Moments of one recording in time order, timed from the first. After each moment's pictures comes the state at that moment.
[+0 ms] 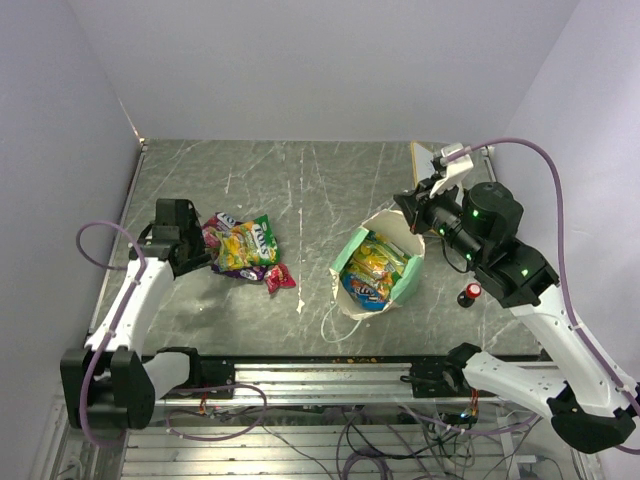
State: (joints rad) left arm -0.03 1.07 0.81 -0.62 -0.20 -1.83; right arm 0.64 0.93 1.24 -0.47 0.09 0.06
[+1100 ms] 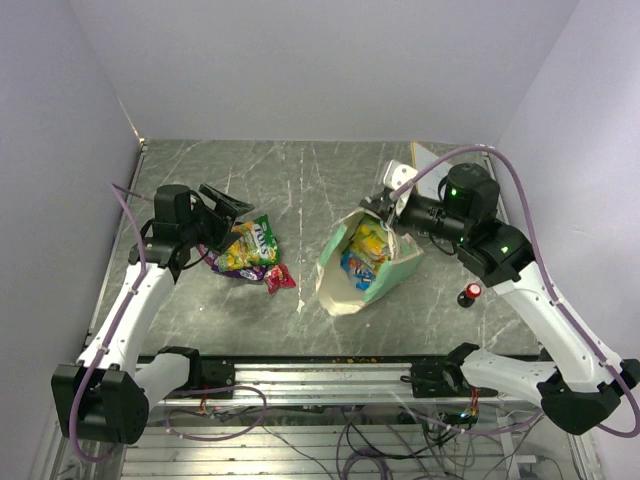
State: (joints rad) left arm -0.12 1.04 0.85 -0.37 0.30 -1.15; right arm 0.62 1.05 1.28 -0.45 -0.48 -0.47
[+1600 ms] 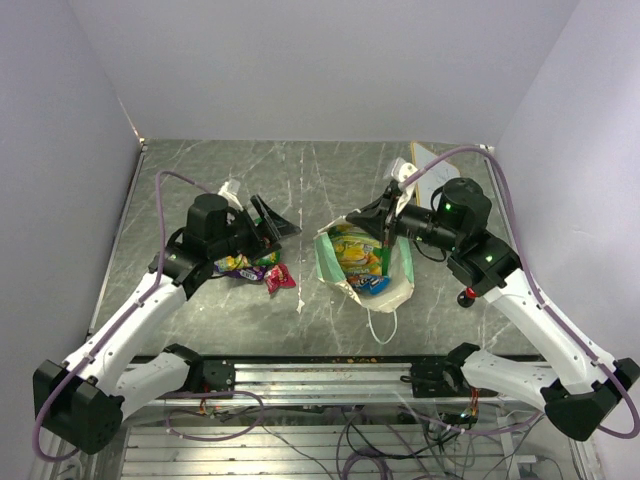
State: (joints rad) left arm -0.42 0.99 0.84 -0.28 0.33 -1.01; right arm 0.63 1.02 1.11 -0.22 -0.57 -0.11
